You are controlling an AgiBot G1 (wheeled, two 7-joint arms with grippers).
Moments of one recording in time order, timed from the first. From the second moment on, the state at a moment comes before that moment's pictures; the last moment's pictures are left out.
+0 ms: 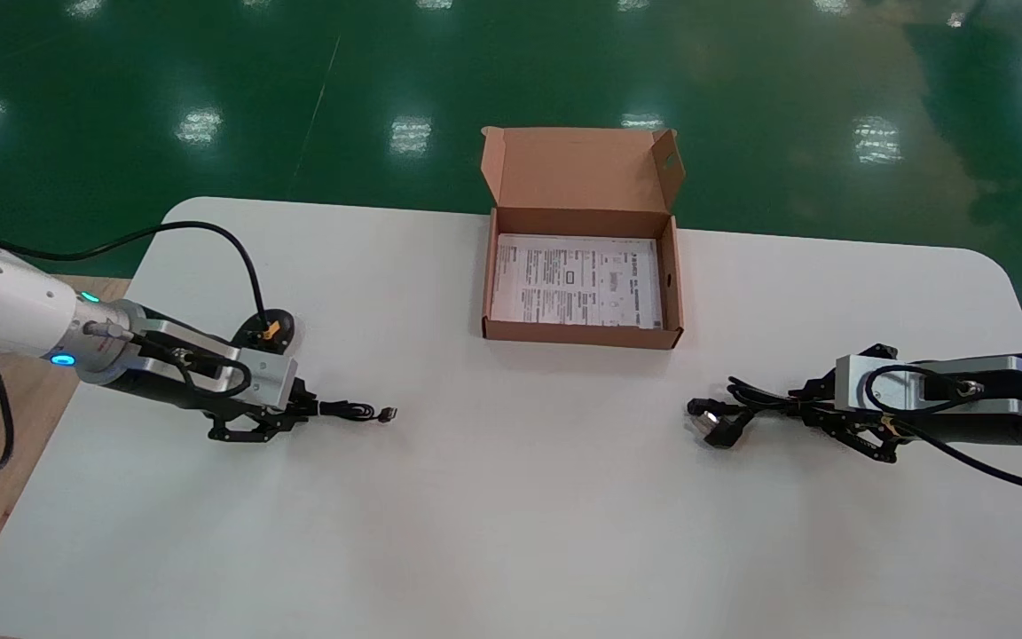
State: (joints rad) left arm -1.80 1.15 0.92 -0.02 1.66 1.27 0.73; right arm 1.68 -0.94 -0.69 0.04 -1.59 -1.23 -0.78
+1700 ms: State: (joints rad) left arm -2.57 1.08 0.76 -0.11 1.44 1.49 0.41; right arm 1.77 -1.35 -0.66 0.10 -1.53 -0.85 -0.76
